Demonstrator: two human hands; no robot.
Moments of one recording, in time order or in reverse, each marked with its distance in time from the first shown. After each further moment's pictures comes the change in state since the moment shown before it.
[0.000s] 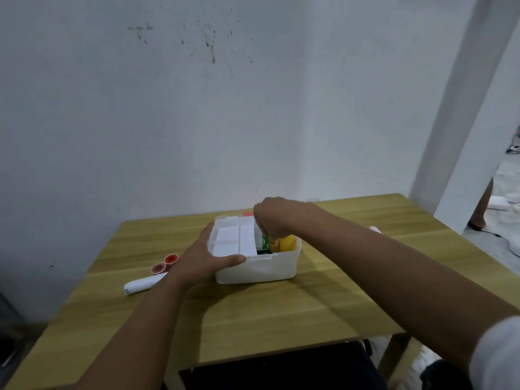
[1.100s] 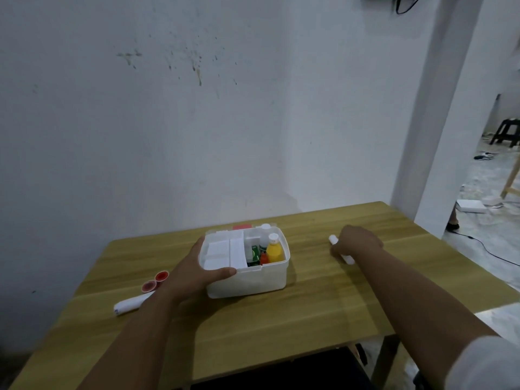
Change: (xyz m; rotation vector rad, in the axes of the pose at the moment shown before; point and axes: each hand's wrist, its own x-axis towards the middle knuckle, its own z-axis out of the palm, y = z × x) left_hand 0.001 0.003 -0.001 -0.041 -0.007 -0.018; right_hand -0.073 0.145 0.106 0.440 -0.100 0.962
